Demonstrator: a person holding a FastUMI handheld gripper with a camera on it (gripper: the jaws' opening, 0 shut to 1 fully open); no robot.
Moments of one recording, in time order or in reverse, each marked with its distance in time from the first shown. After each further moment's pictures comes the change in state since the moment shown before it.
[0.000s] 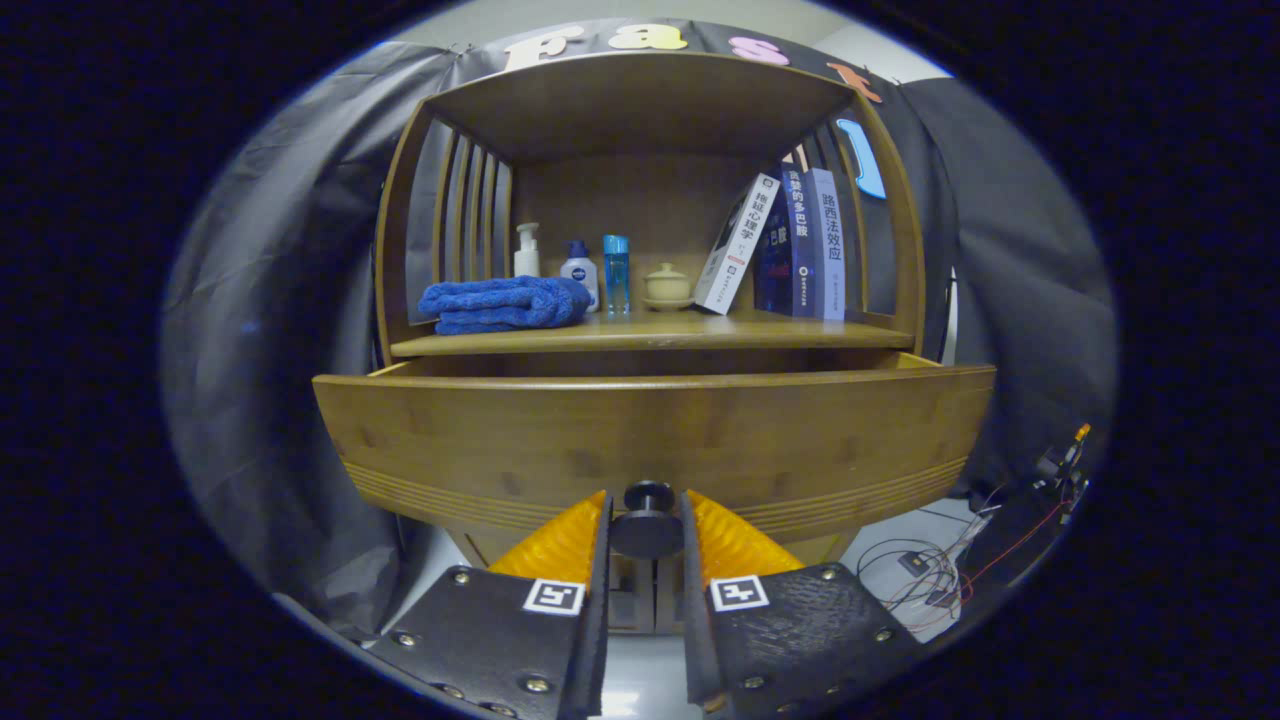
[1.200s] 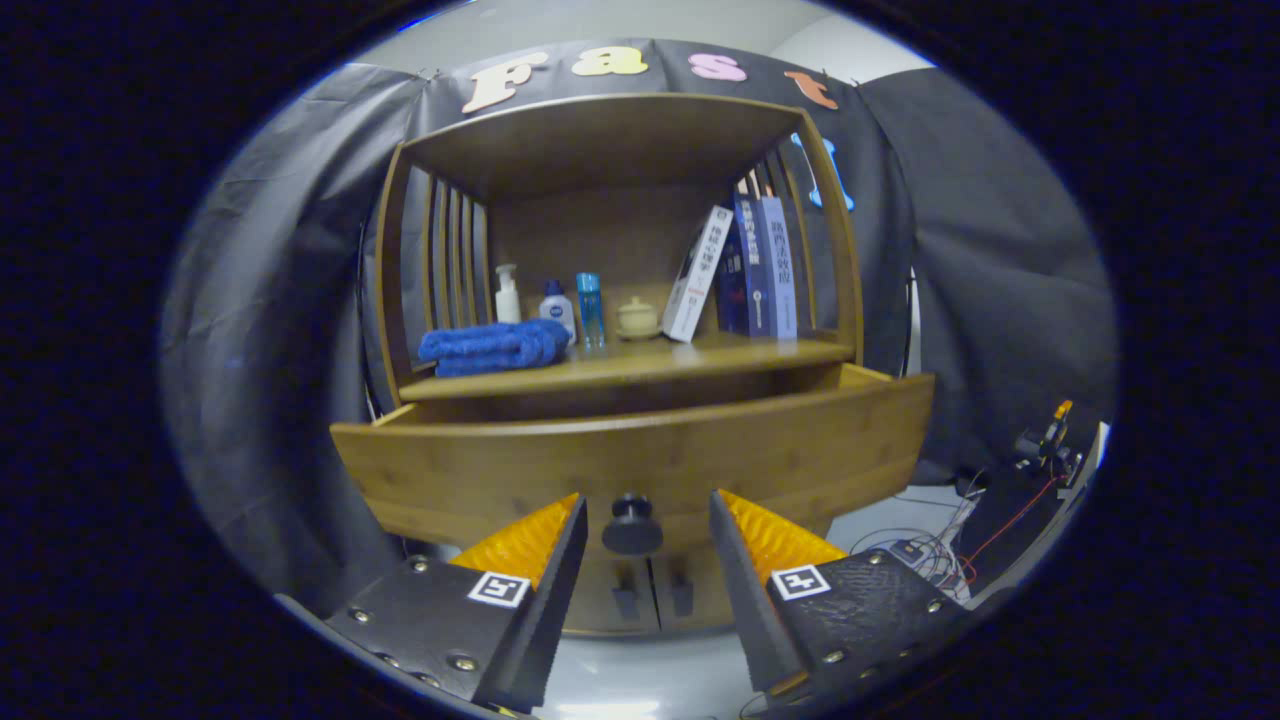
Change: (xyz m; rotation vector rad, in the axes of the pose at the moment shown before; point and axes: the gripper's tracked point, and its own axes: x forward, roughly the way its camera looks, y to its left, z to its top) arm -0.046 -0.006 0.050 0.059 -0.076 -0.066
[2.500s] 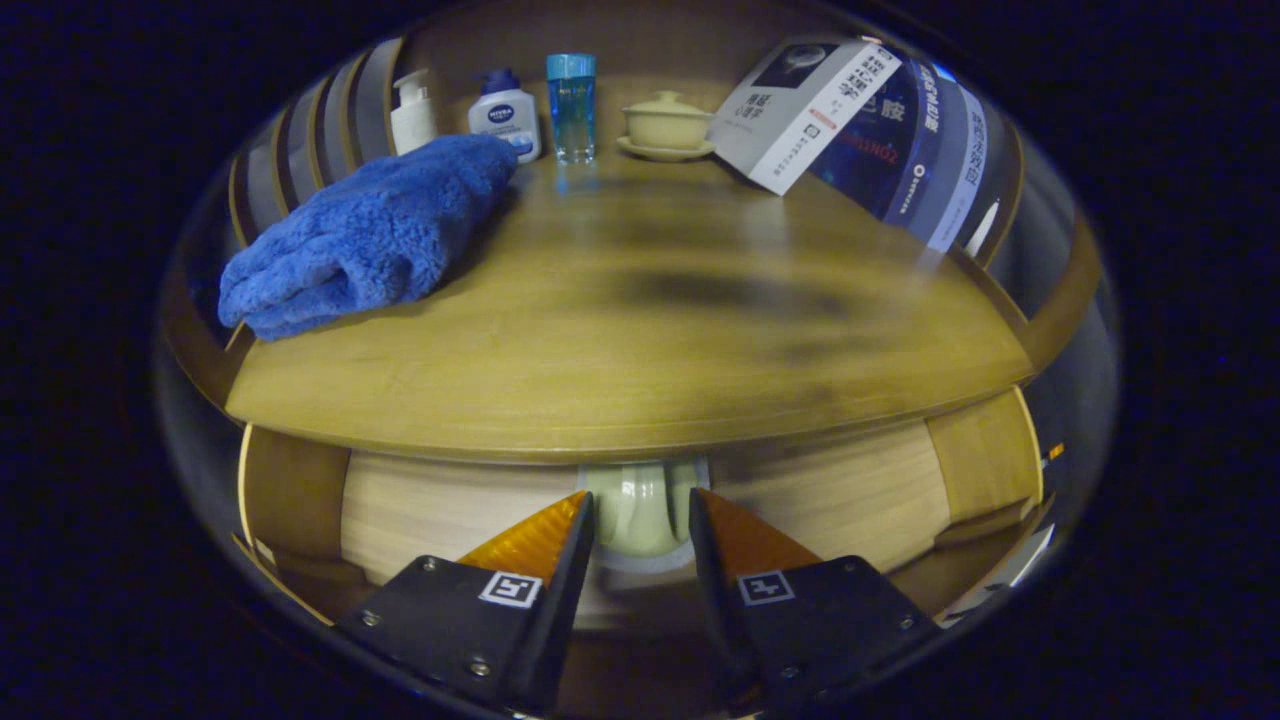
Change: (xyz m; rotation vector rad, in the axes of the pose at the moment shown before) arm 0.183 0.029 -0.055 -0.127 0.791 -0.096
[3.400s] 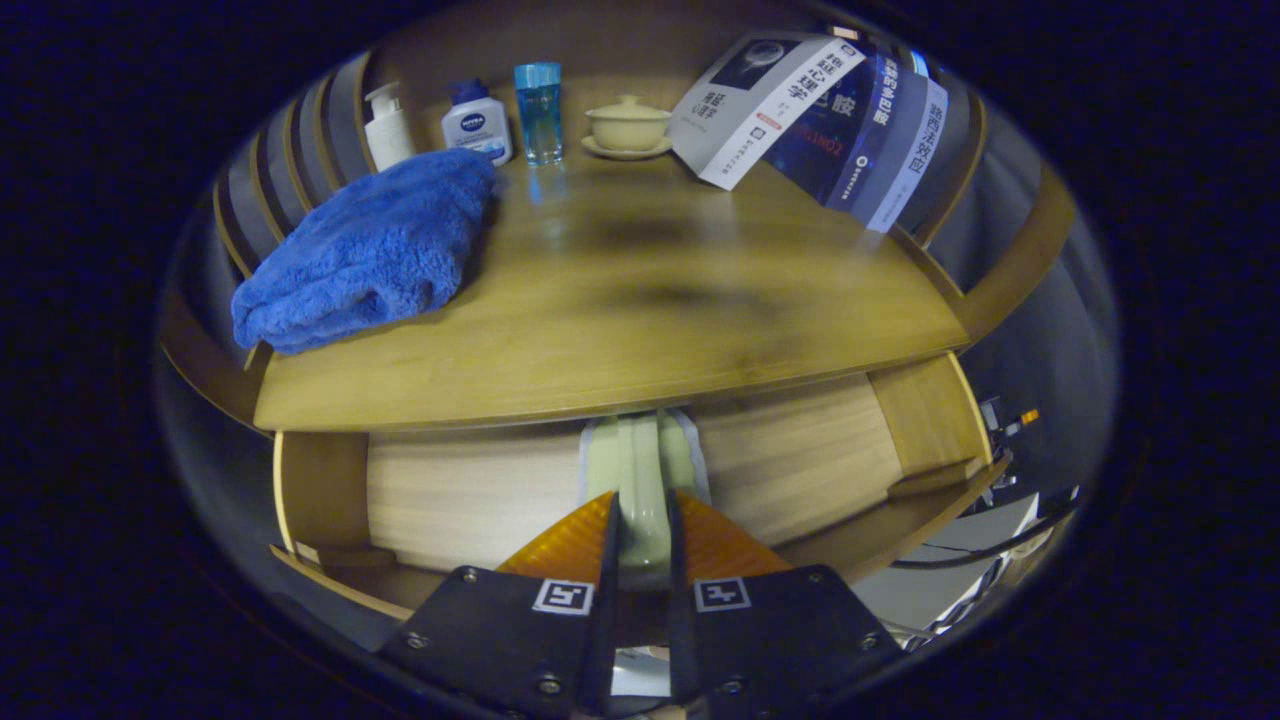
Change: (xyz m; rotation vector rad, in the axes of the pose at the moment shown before) arm -0.066 -0.013 -0.002 0.059 0.109 -0.087
